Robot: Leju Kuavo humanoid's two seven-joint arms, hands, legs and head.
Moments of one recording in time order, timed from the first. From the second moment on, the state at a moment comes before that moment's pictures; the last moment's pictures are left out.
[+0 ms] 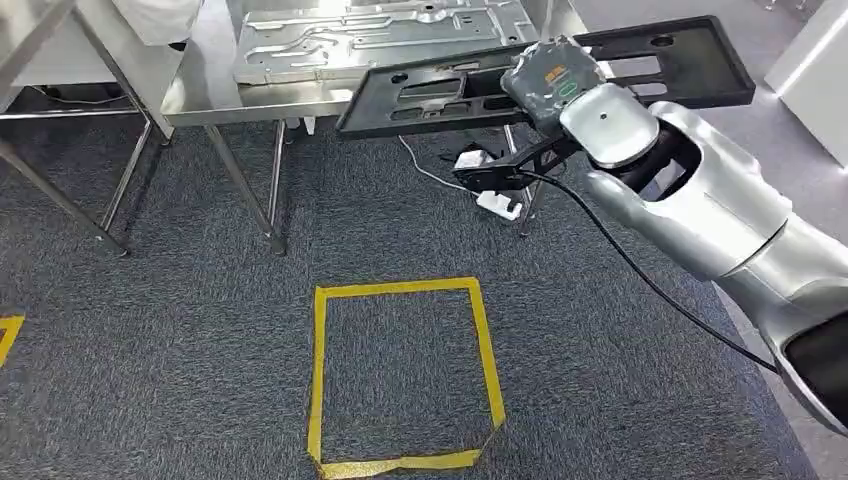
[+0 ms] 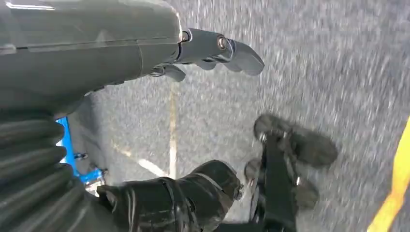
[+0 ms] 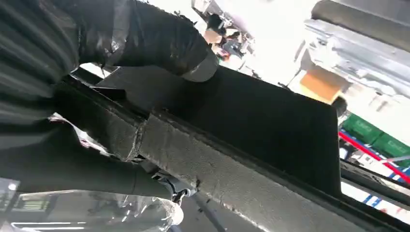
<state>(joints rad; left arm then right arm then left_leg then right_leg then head) -0.09 0.11 -0.74 -0.18 1.08 0.19 0.04 -1.31 -0.38 1.13 -1.18 1.03 0.48 0.12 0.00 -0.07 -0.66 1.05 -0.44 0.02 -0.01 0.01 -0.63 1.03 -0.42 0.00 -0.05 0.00</state>
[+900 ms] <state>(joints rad) -0.10 0.11 -0.74 -0.18 1.08 0.20 0.05 -1.29 -0.40 1.11 -1.19 1.06 0.47 0.11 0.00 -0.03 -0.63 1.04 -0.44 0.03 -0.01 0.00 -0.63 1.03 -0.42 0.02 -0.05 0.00</state>
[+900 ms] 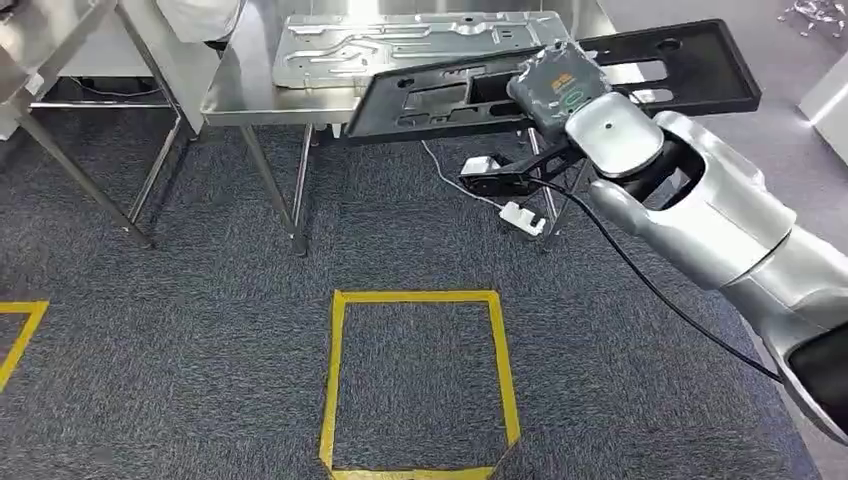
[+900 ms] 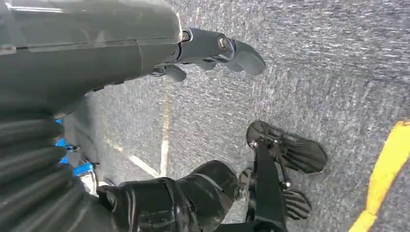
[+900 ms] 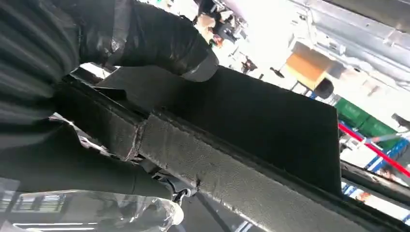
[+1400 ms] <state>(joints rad) -0.10 0.11 -0.74 -0.18 1.08 0.20 0.06 -1.29 -0.36 1.10 -1.18 1.10 0.43 0.10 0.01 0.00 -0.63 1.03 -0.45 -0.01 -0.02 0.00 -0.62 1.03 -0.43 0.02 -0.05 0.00</state>
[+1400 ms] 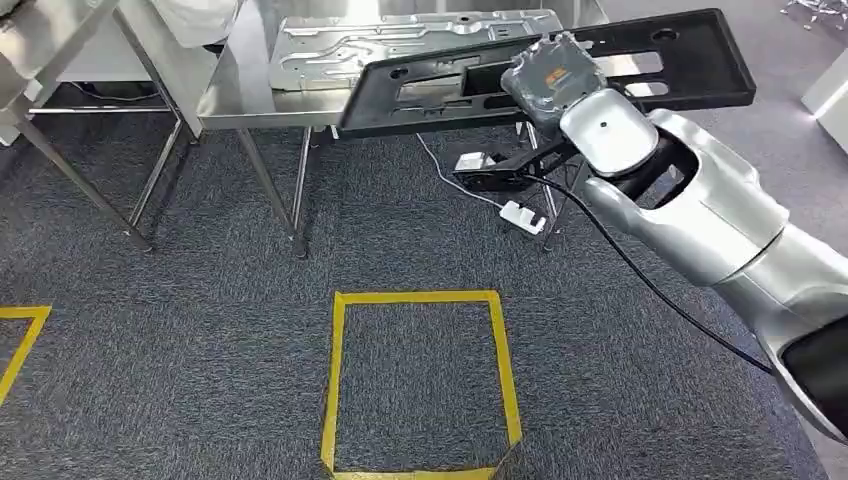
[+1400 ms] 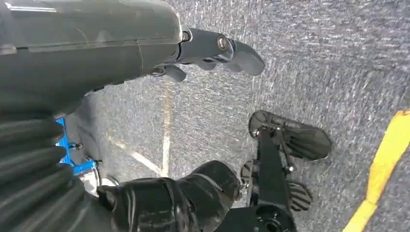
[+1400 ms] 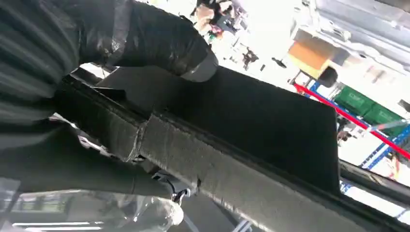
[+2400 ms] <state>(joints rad) -0.10 0.12 -0.76 -0.18 1.06 0.23 0.09 -1.35 -0.19 1.09 -1.04 1.13 0.35 0.09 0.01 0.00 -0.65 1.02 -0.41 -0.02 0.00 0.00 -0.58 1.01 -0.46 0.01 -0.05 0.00</state>
